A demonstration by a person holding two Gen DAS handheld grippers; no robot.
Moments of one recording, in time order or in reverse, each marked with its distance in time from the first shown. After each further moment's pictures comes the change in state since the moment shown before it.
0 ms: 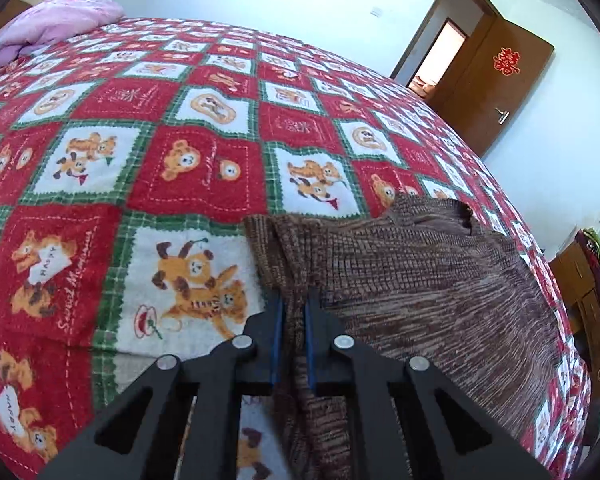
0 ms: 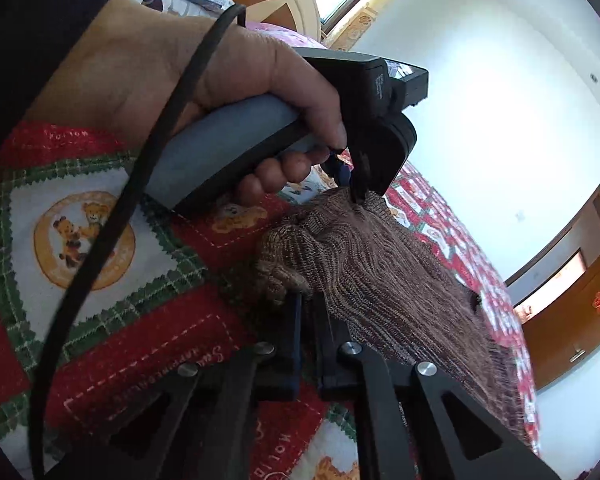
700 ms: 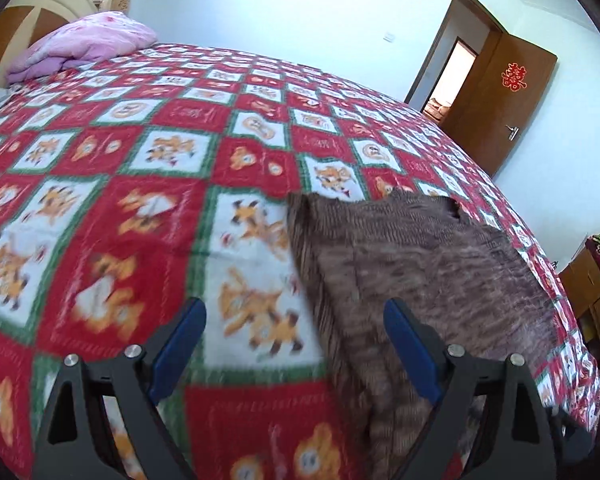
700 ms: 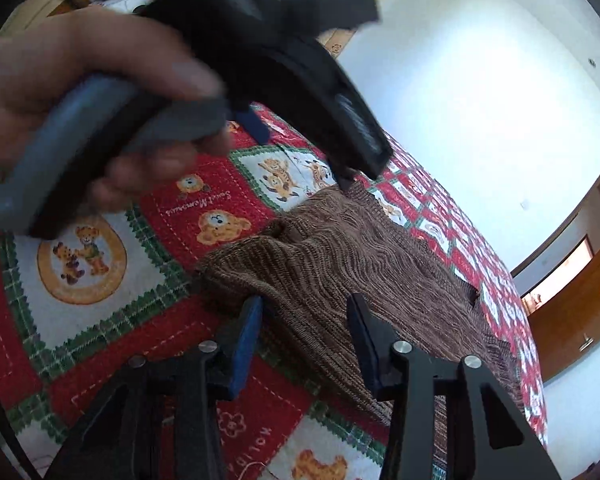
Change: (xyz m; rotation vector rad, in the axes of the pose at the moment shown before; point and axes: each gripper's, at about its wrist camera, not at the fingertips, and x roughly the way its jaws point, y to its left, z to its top) left arm -0.063 0.000 -0.045 0.008 -0.116 0.091; right arm 0.001 -0.003 0.004 0.004 0.018 -0.020
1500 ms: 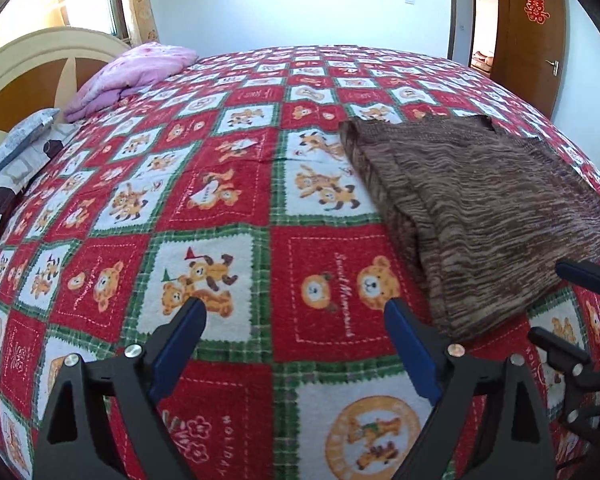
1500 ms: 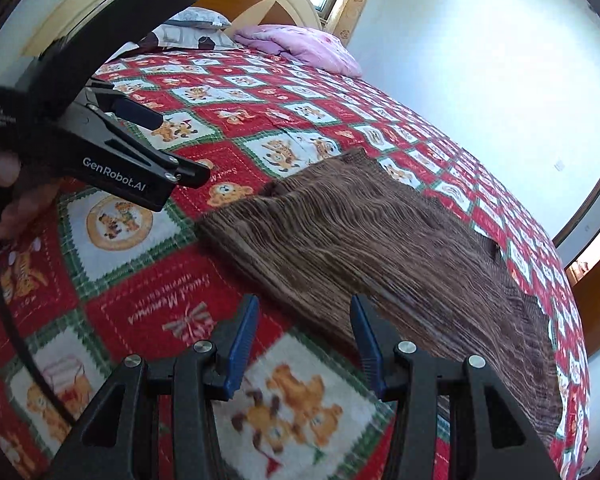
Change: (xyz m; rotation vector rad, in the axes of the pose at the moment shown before) left arm -0.059 -0.013 -0.077 0.151 0.043 0.348; right arm -0.020 -0.042 -0.028 0.120 0.030 0.187
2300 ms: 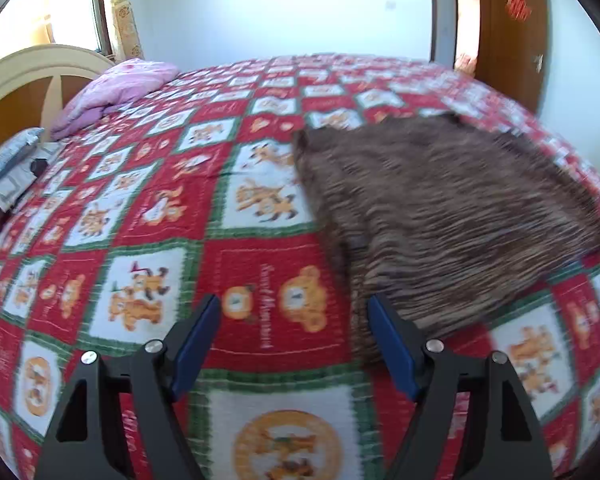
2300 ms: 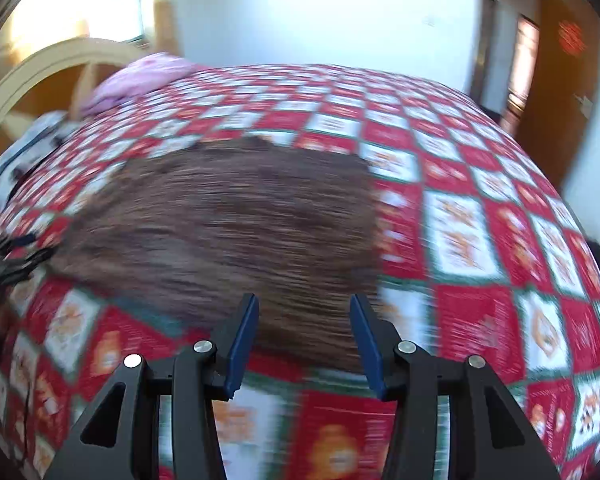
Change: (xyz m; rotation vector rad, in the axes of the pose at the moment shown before) left arm -0.001 -0.046 0.000 0.043 -0.032 -0.007; right arm -0.079 -0.213 -0.113 0.529 0.092 -0.035
